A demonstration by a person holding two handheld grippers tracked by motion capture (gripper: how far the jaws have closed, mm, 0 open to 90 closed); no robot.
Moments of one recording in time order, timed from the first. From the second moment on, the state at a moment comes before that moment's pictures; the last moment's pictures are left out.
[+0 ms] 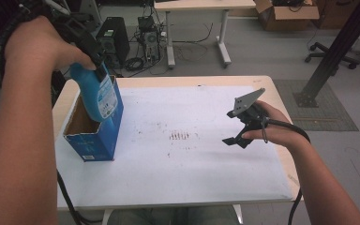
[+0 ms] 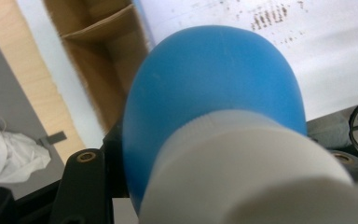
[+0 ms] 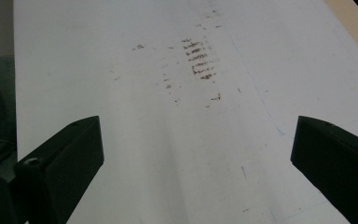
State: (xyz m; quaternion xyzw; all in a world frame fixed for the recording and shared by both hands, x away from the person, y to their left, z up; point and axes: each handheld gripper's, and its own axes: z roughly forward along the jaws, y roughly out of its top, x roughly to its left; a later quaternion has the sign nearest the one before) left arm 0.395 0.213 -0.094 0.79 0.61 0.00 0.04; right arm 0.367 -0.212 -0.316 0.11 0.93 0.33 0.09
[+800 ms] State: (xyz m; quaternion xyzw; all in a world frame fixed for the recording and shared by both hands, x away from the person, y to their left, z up) left arm 0.409 0.267 -0.113 0.74 0.67 0.01 0.04; right arm 0.370 -0.210 -0.325 0.11 0.94 0.32 0.09
